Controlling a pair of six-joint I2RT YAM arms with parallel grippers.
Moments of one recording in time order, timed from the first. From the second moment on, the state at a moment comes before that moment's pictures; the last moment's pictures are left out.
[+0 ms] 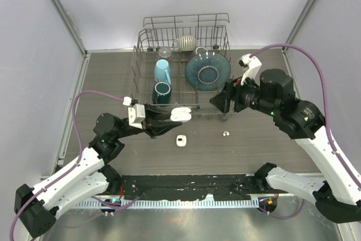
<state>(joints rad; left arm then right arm) -0.72 0.76 0.56 0.57 0.69 -0.15 0.70 0.99 1.42 -0.80 -0.13 0.31</state>
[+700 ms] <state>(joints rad) -0.72 0.74 0.56 0.53 0.68 -0.18 0.25 0.89 1.03 -0.86 -0.18 0.47</state>
